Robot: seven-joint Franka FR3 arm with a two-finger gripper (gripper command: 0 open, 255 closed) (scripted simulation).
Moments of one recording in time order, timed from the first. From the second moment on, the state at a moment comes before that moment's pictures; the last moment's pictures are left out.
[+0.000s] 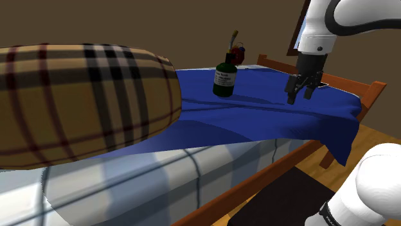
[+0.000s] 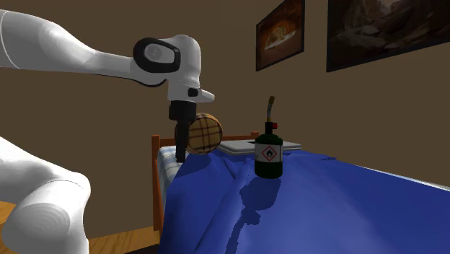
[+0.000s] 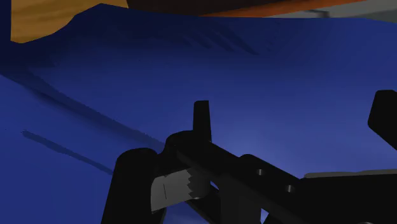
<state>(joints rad) 0.01 -0.81 -0.06 -2.39 -0.11 1.50 0.16</state>
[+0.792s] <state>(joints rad) -0.03 -0.58 0.04 -2.26 -0.09 1.79 0.41</state>
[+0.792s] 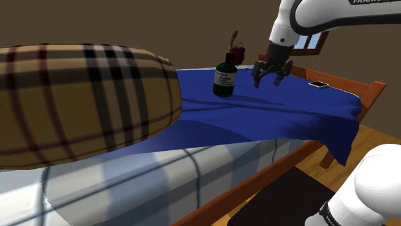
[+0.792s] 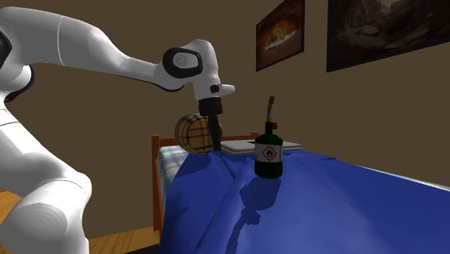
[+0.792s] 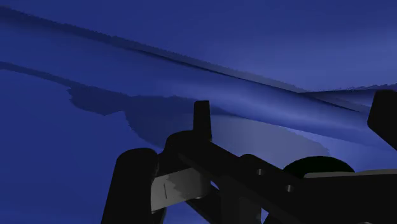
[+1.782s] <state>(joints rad) -0.12 -0.21 0.18 -1.85 -0.27 2.03 0.82</state>
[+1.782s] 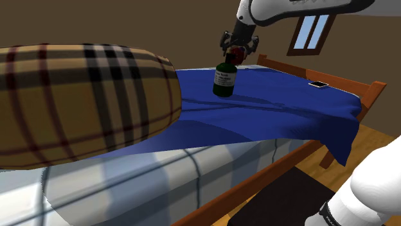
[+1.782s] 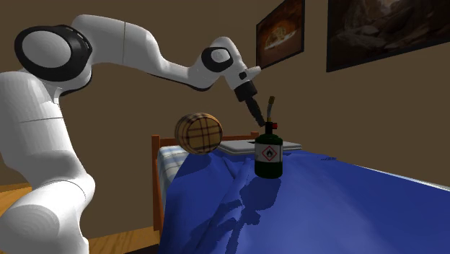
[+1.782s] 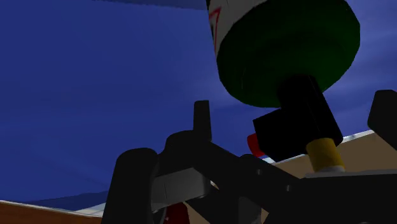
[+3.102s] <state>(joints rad) -0.13 -0.17 0.19 -1.87 -0.33 2.13 0.92</state>
